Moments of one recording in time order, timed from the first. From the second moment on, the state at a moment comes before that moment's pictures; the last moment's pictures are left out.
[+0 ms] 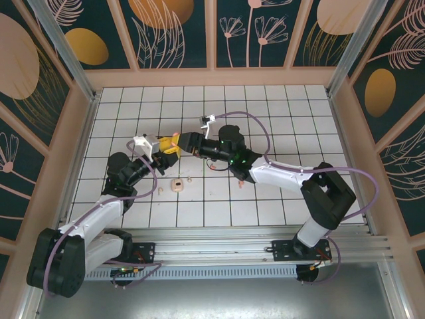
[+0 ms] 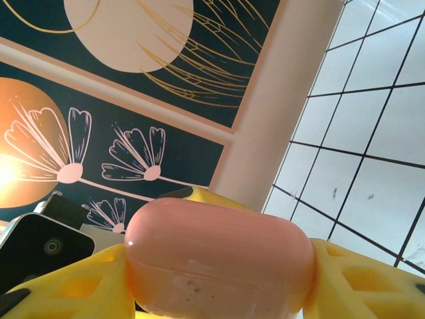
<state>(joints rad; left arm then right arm) -0.28 1.06 0.38 0.76 0.63 -0.15 0.85 1.63 1.01 0.56 -0.41 1.08</state>
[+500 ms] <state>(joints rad) -0.29 1.06 0.38 0.75 0.62 -0.18 0.86 1.64 1.01 0.56 -0.39 1.10</state>
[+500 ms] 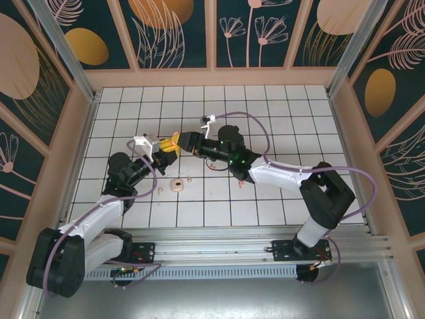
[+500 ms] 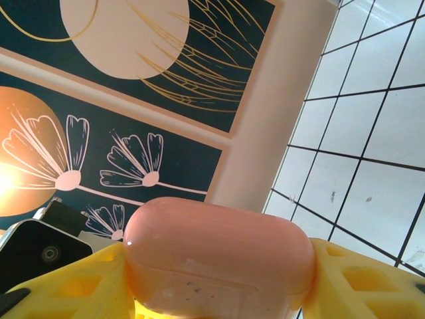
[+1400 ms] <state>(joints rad) -0.32 1.09 0.42 0.89 0.88 -0.35 0.74 1.17 0.84 0.44 -0.55 0.31</state>
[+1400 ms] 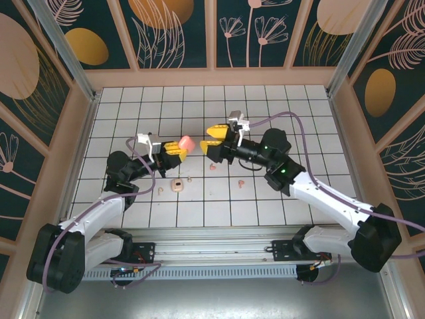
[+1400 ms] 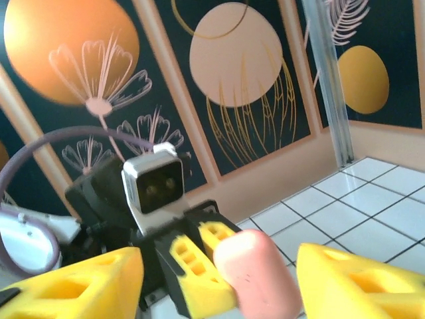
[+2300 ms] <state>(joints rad) -0.45 1.04 0.42 0.88 0.94 -0.26 0.61 1.48 1.29 -0.49 -1.17 -0.70</state>
